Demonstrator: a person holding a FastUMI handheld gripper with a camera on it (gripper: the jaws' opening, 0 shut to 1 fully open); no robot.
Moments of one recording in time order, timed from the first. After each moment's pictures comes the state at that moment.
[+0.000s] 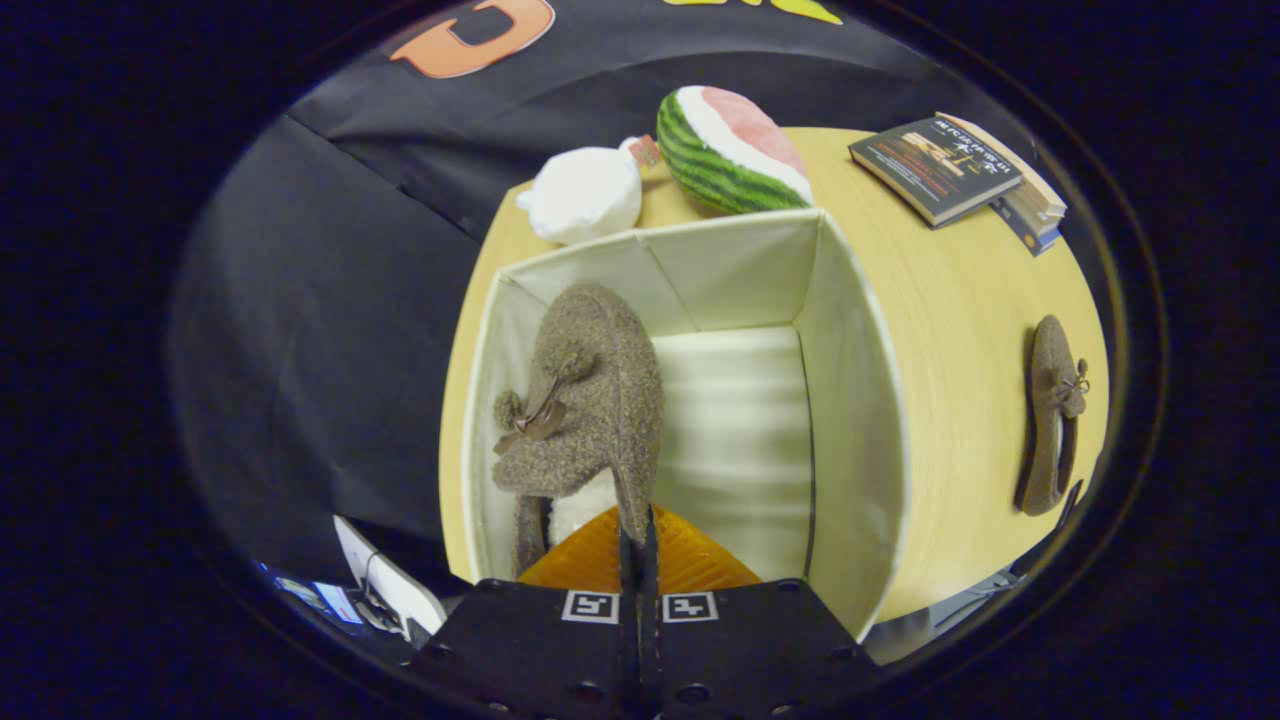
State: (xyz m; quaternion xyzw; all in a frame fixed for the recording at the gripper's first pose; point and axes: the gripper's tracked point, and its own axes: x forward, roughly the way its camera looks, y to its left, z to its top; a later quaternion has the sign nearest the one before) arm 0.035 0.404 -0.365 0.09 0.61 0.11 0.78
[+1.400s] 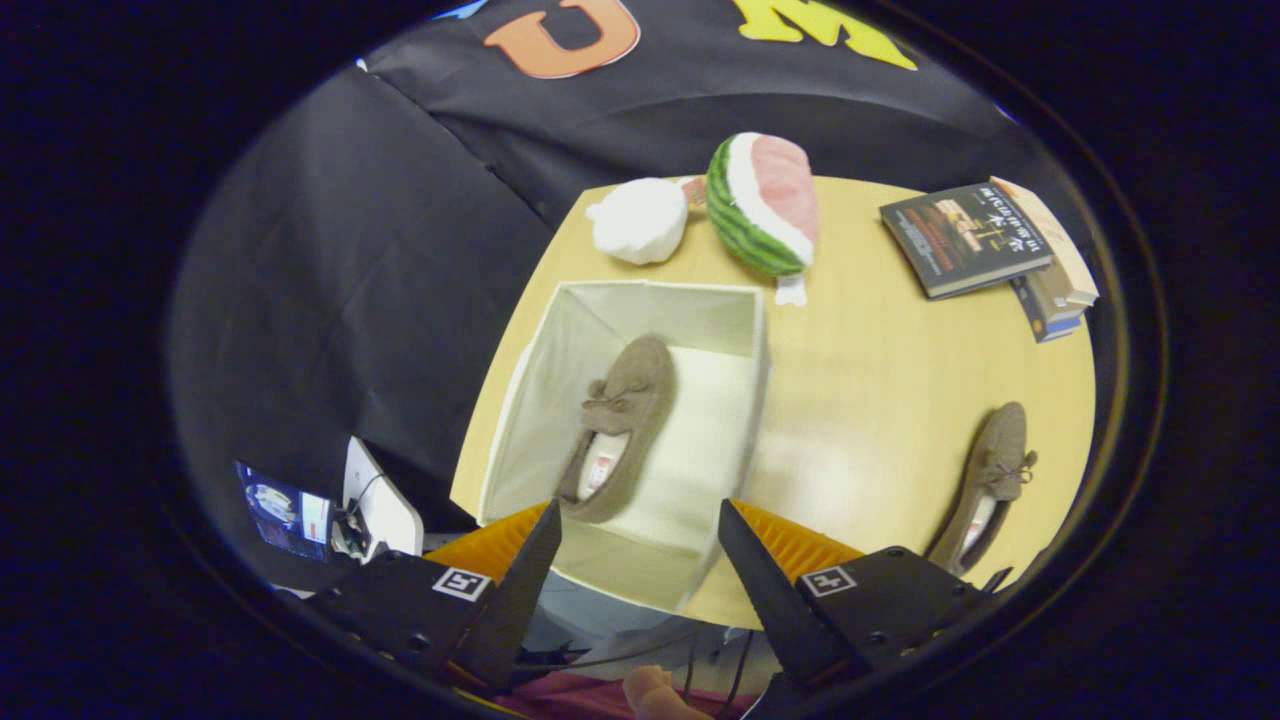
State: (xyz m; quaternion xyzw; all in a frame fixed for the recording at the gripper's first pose) arm 0.022 0.291 -0.259 0.04 0.57 0.24 0.78
